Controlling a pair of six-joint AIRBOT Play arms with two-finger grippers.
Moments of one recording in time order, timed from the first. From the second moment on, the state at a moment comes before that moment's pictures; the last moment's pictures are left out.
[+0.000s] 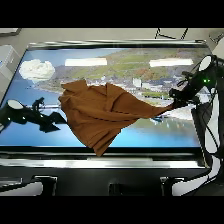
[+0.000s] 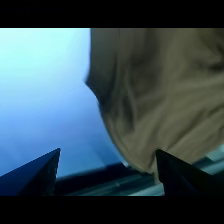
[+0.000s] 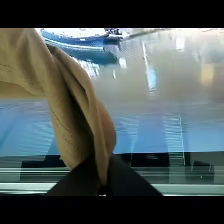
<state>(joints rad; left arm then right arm) 0.22 -1.40 0.90 0.91 -1.29 -1.39 -0.16 -1.74 1.80 -1.39 1.83 1.66</state>
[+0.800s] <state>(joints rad) -0.14 -1.20 0.62 0.44 -0.90 -1.24 -0.16 -1.67 1.80 -1.34 1.81 1.65</state>
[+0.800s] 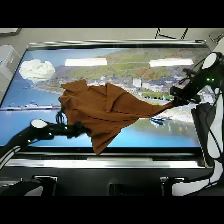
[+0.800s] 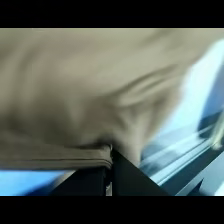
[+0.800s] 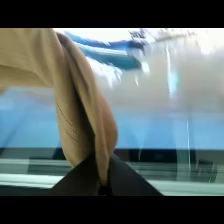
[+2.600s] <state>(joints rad) 0.15 -1.23 1.11 0.69 -0.80 -1.39 -0.16 -1.50 1.63 -1.38 1.30 1.74</state>
